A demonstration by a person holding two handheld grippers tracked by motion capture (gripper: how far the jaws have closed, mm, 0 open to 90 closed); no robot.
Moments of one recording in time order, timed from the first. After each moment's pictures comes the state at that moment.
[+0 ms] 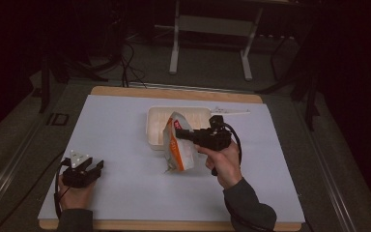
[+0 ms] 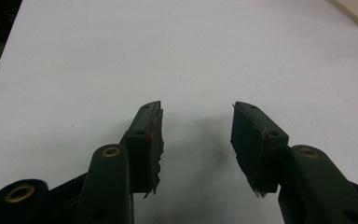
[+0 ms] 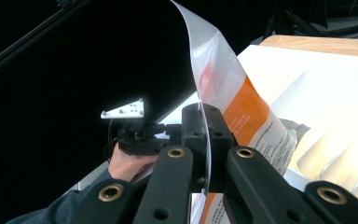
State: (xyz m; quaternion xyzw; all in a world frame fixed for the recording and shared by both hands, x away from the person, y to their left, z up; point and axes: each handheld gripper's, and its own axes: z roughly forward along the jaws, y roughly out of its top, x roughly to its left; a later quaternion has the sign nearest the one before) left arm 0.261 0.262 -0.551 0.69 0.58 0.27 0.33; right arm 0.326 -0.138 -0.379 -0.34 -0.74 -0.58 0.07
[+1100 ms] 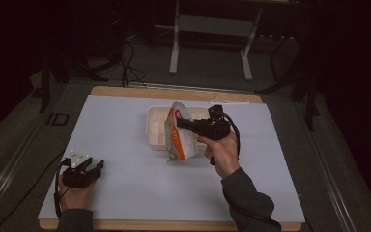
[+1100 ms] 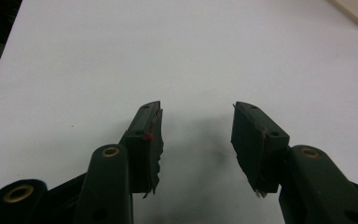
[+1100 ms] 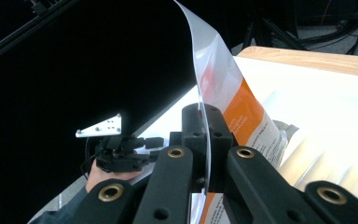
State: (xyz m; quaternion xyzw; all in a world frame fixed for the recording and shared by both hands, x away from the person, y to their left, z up) left arm 0.261 0.262 -0.551 0.69 0.58 0.27 0.33; right arm 0.348 -0.134 -0.370 -0.36 -0.73 -0.58 0.04
